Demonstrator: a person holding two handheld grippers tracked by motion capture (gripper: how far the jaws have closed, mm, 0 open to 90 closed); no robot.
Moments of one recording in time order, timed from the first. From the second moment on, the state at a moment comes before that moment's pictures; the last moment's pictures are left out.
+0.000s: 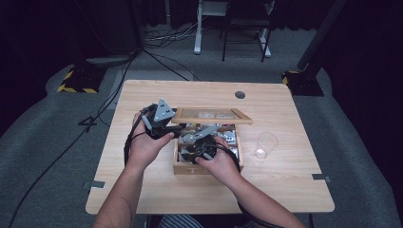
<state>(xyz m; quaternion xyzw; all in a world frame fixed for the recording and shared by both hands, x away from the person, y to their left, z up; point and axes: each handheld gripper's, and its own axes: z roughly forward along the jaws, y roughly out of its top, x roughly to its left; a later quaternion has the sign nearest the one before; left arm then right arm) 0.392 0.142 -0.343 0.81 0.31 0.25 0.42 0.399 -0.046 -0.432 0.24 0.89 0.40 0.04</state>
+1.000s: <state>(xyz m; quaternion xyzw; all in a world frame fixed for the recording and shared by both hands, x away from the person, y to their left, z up) 0.392 0.141 -0.344 0.81 0.31 0.25 0.42 0.407 -0.039 -0.444 0.23 0.89 0.38 0.04</state>
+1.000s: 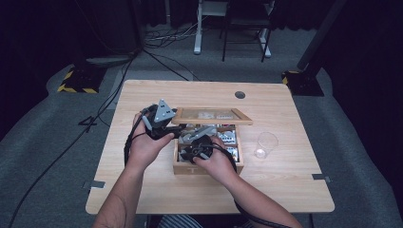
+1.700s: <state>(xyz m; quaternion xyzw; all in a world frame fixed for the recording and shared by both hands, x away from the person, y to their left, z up) 0.392 0.140 -0.344 0.81 0.31 0.25 0.43 0.406 -0.047 -0.438 0.23 0.89 0.39 0.05</state>
